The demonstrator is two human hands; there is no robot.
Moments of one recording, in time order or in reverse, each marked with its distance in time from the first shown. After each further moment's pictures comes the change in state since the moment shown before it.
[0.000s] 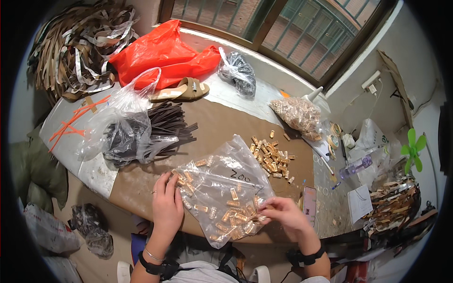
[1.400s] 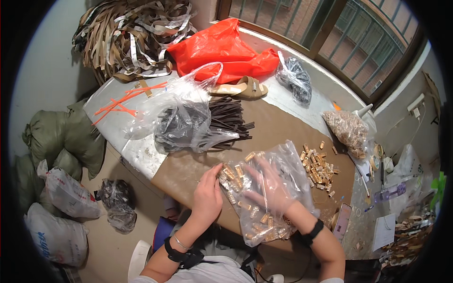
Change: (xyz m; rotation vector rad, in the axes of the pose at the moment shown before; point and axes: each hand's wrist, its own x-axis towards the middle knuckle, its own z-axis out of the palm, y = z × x) left_hand -0.003 -0.008 -0.006 -0.144 0.069 -0.083; right_hand 0.122 -0.013 0.101 -1.162 -0.157 -0.872
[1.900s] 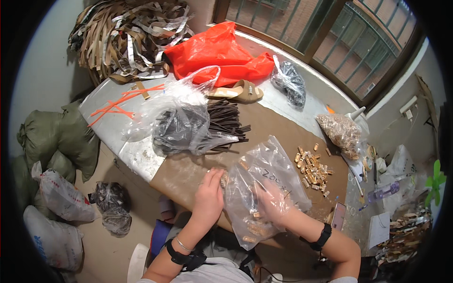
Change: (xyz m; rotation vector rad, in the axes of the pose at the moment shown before) left_hand -0.001 -0.001 0.002 0.004 -0.040 0.004; right_hand -0.035 -0.007 0.004 -0.127 -0.041 0.007
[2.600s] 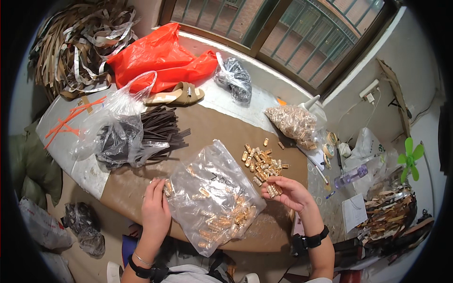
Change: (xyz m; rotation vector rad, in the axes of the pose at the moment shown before) left_hand 0.003 0.012 0.002 0.091 -0.014 0.004; right_hand -0.106 0.114 -0.094 1.763 0.203 0.798
